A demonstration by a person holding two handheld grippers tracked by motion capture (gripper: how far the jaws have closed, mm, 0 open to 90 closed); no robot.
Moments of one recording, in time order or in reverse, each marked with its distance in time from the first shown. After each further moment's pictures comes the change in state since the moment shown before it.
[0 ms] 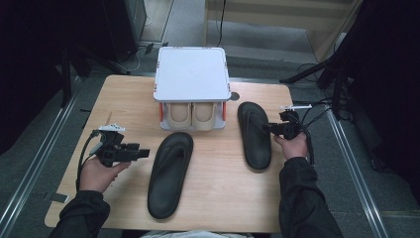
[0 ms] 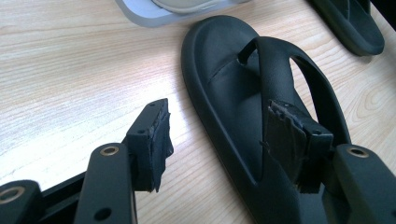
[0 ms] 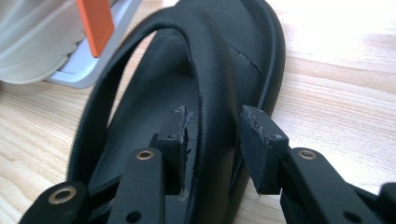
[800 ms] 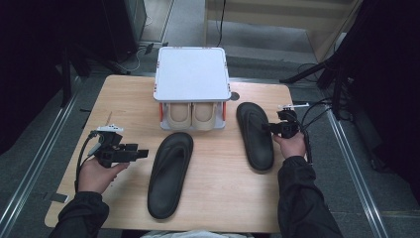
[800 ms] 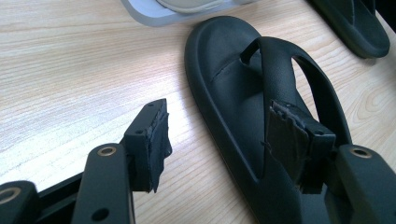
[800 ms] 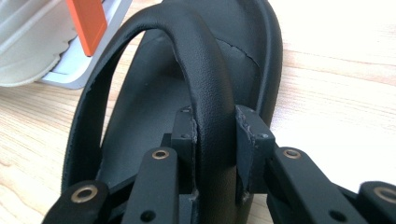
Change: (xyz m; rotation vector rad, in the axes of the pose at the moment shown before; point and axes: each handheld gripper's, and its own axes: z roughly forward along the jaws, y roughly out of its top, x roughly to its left) left arm 0.001 -0.002 -0.002 -0.012 0.006 -0.009; right arm 0.002 0.004 0.005 0.031 -0.014 0.028
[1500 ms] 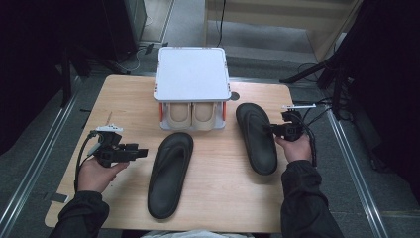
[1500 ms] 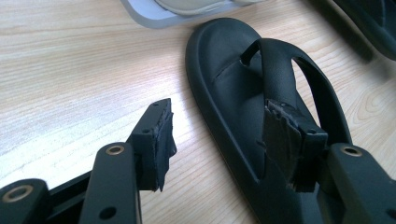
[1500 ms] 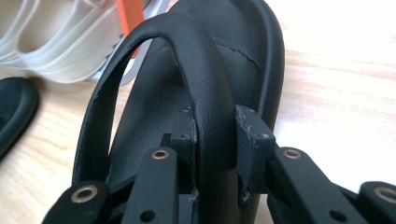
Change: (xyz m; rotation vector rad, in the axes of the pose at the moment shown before) left arm 0.001 0.000 -0.001 -0.006 -0.001 0.011; right arm 0.018 -0.006 -0.035 -0.022 0.049 -0.002
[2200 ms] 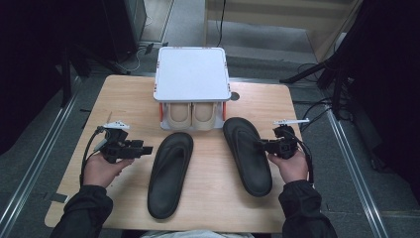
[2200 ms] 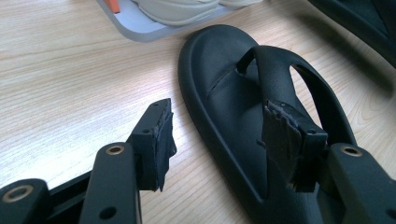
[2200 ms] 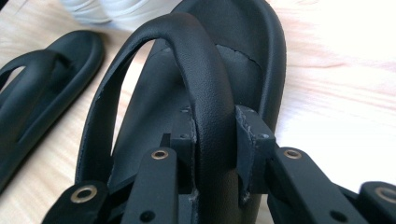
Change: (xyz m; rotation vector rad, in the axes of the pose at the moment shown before) left arm -0.002 0.012 0.014 0.012 -0.017 0.058; right arm 0.051 -0.039 -0.018 0.049 0.095 -0.049
